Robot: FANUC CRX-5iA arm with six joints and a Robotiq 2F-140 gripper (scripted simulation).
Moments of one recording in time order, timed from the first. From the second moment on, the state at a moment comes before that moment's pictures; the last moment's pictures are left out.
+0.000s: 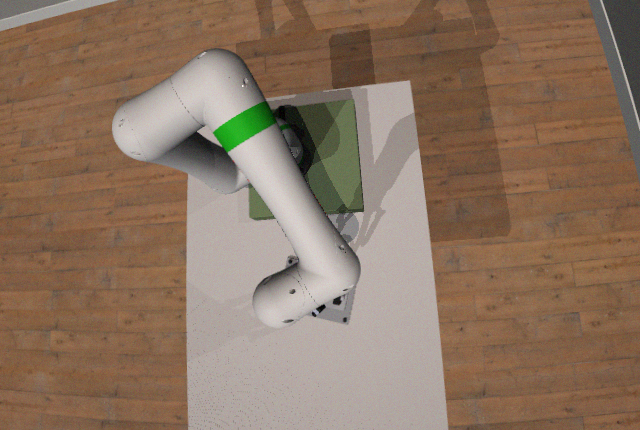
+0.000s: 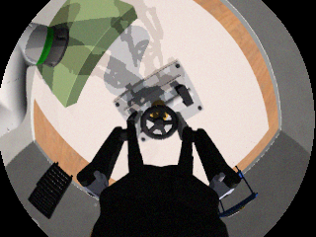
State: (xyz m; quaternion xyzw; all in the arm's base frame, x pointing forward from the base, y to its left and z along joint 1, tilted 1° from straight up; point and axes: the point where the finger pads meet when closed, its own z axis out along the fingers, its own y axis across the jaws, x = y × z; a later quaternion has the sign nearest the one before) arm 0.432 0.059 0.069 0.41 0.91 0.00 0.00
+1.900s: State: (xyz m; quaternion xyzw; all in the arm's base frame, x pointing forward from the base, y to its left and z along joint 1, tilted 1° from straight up) arm 0.432 0.059 0.070 0.41 0.91 0.00 0.00
